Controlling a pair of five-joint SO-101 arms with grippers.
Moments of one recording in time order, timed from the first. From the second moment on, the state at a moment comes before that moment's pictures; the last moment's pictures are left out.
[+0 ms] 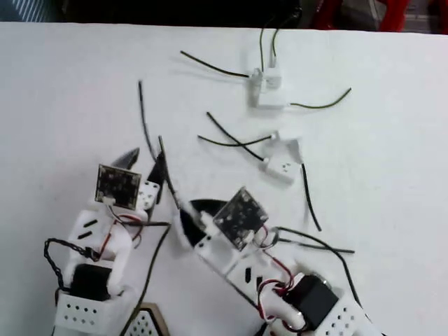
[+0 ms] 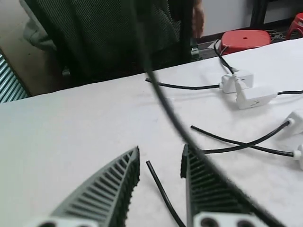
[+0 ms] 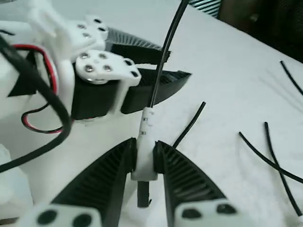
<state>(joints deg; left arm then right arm) 5.0 -94.0 87.0 33.9 -8.4 -51.0 -86.6 70.5 49.0 4.3</state>
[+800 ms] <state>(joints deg) 20.0 -95.0 86.9 35.3 -13.0 -51.7 -81.6 71.3 47.9 4.1</state>
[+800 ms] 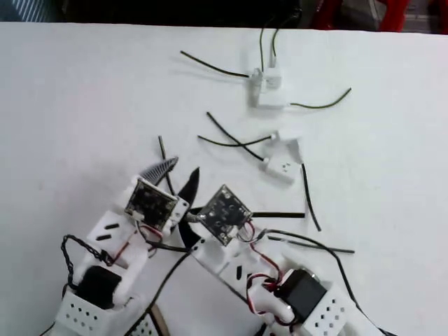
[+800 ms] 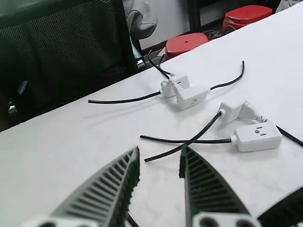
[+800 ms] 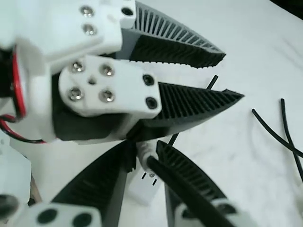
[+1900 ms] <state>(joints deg) 15.8 -95.1 86.8 35.8 -10.2 -49.9 -81.6 71.8 46.2 1.5</state>
